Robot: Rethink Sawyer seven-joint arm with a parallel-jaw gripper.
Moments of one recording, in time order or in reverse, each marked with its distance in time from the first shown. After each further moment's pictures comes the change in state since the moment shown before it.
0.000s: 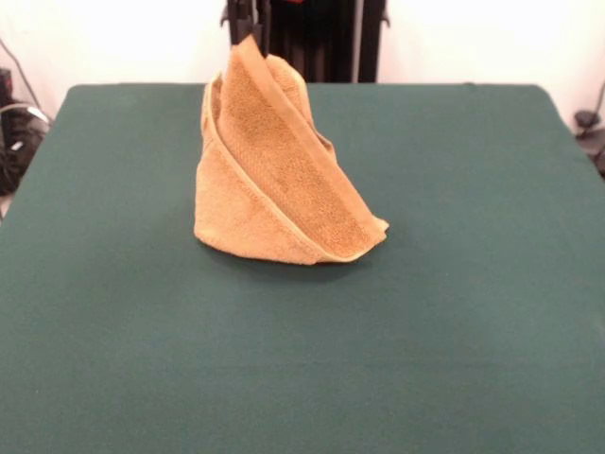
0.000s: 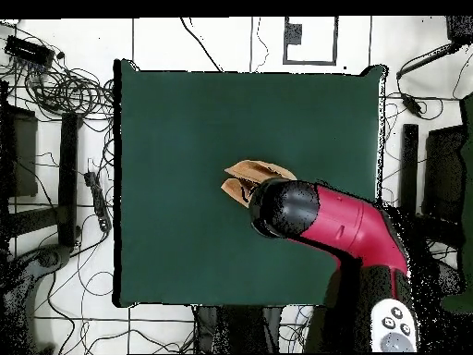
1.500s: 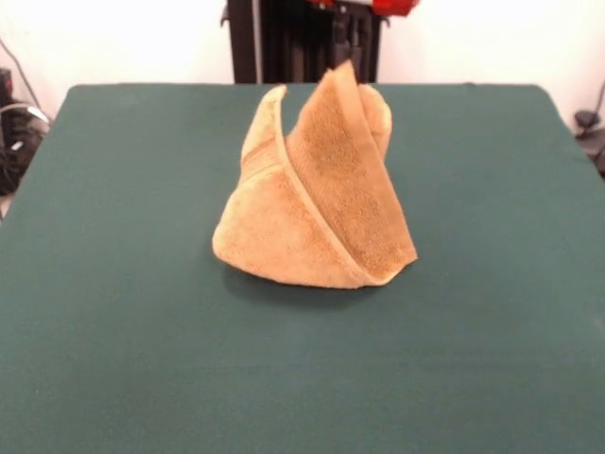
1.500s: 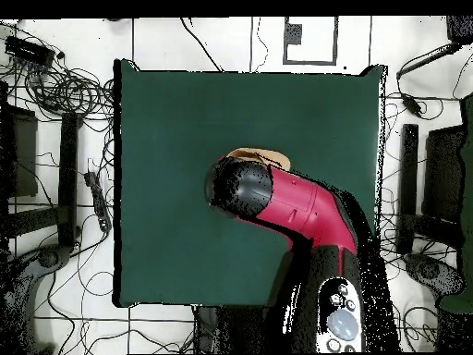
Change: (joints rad) arm 0.137 0.053 -0.019 -0.037 0.208 -0.102 0.064
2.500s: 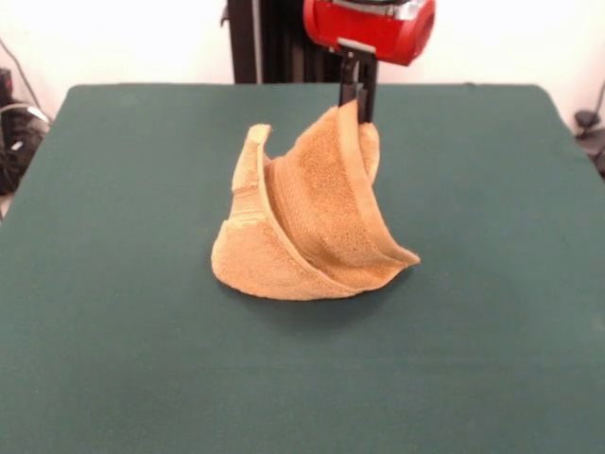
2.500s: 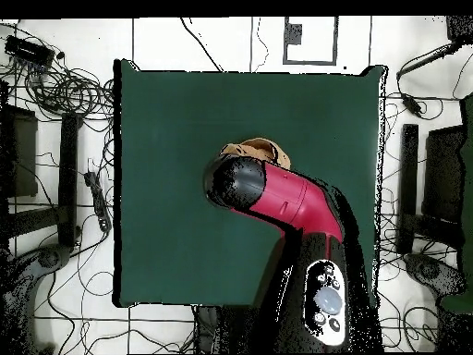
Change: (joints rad) arm 0.031 0.084 -0.033 -0.031 0.048 -0.020 0.070
